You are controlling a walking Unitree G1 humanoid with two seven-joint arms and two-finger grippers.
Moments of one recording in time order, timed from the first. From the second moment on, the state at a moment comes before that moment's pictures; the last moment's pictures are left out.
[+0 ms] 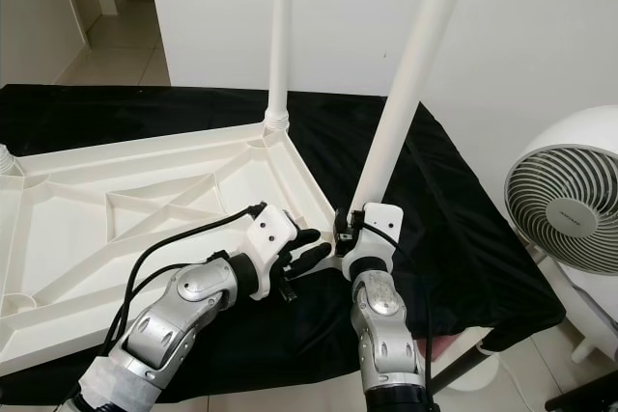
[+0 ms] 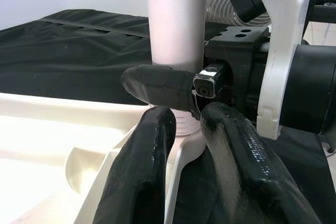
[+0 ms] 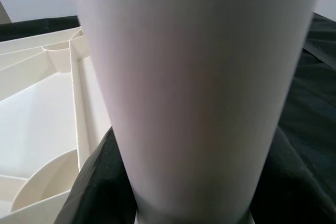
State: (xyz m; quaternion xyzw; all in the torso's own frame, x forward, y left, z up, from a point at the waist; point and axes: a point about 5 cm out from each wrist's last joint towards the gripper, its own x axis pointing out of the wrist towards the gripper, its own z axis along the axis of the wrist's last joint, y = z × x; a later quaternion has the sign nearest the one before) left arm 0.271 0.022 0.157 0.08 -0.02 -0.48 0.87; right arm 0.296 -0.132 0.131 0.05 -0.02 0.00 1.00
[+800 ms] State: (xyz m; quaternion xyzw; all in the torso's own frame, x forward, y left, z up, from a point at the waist) left arm 0.270 0.020 0.157 0.08 -0.02 -0.48 0.87; right arm 0.305 -0.174 0.135 -0.05 -0.01 0.28 0.96
